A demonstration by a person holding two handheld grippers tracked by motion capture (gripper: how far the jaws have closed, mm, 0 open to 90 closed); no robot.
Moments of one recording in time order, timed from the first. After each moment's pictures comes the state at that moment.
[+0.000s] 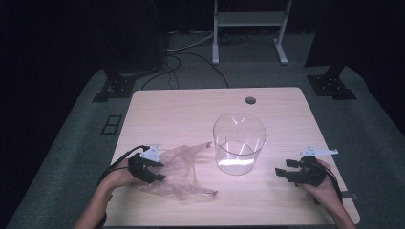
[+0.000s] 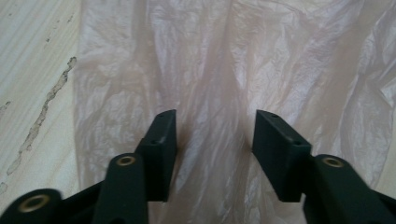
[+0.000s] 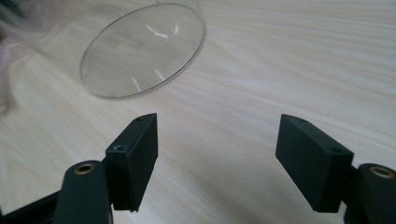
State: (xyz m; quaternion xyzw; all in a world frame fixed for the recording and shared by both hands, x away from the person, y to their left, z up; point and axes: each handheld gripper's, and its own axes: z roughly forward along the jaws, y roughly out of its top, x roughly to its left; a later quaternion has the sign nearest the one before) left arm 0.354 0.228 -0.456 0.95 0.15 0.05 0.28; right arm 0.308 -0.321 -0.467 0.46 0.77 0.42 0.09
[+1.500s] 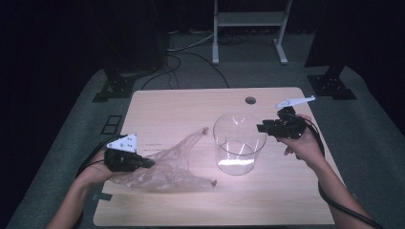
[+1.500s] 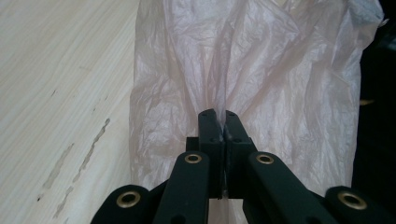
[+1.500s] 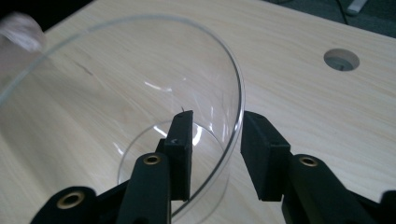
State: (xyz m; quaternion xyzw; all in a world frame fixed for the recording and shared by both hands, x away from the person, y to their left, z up) left arm 0.326 0.258 -0.362 0.91 0.13 0.04 0.38; right arm 0.380 -0.242 -0.337 0.43 0.80 0.40 0.12
